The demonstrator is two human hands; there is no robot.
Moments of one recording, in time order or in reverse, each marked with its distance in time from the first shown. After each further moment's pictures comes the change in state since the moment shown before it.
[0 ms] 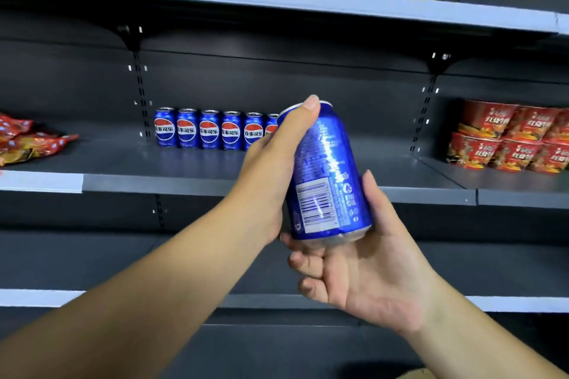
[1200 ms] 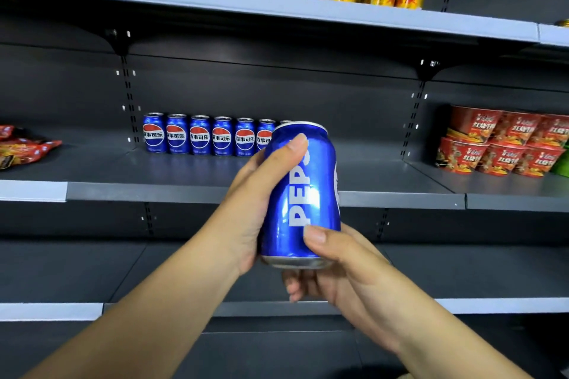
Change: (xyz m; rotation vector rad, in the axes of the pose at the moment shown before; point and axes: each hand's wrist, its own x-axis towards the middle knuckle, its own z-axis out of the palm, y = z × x) left_hand -0.010 -0.009 -0.015 0.050 -0.075 0.127; right_hand -0.001 0.010 0.022 -0.464 0.236 -0.253
